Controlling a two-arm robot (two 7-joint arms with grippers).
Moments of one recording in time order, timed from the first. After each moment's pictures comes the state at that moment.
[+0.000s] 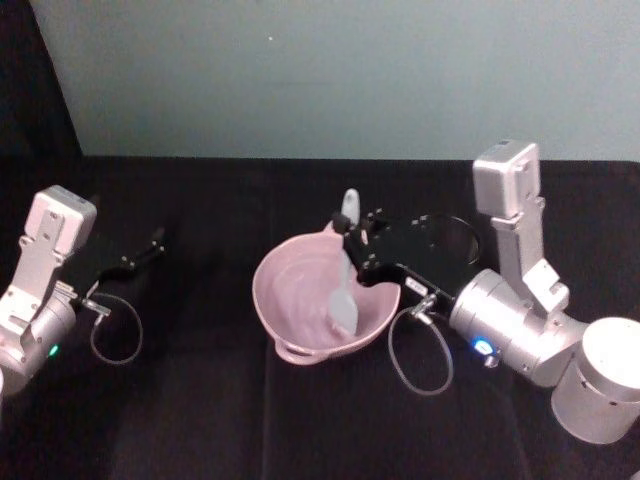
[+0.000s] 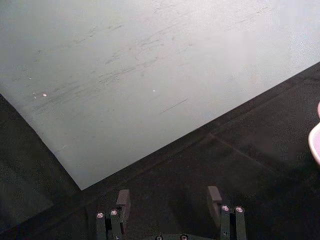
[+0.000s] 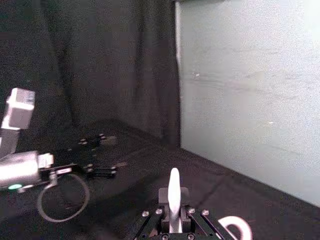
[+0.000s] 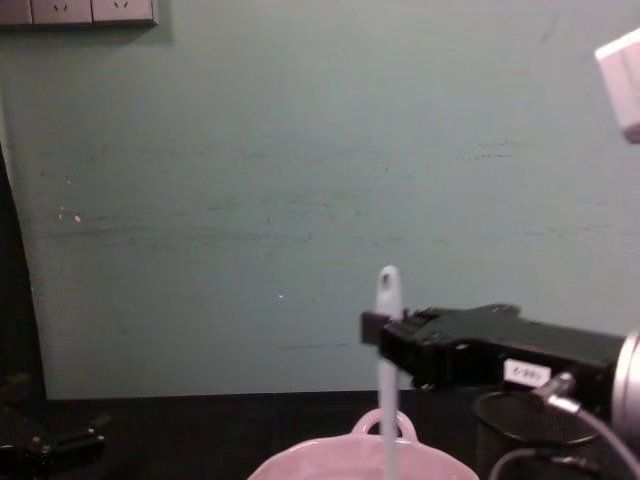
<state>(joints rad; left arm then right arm) -0.20 0.60 0.45 -1.41 -0.25 -0.12 0.03 0.15 0.34 -0.39 -1.70 0.31 0.13 0.38</state>
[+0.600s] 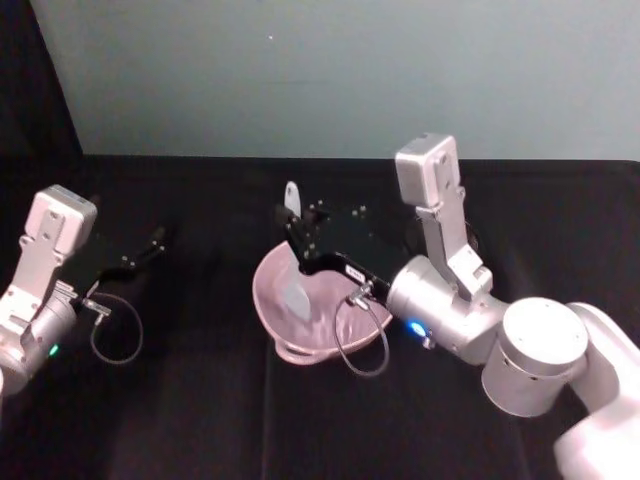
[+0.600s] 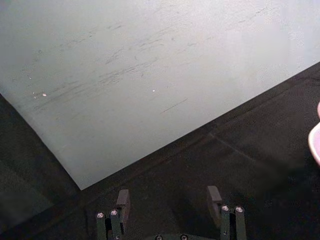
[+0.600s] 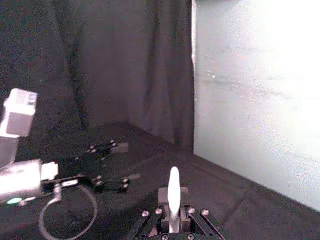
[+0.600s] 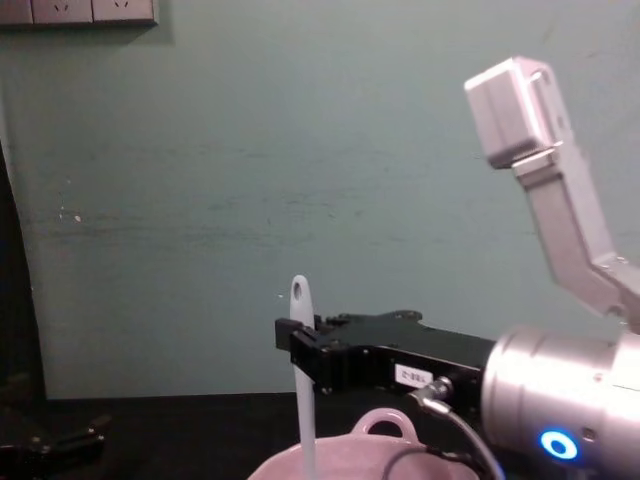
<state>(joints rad) -0.20 0.60 0.45 -1.41 -0.25 -0.12 0.03 0.27 0.24 -0.49 -1.55 0.28 0.08 0.36</state>
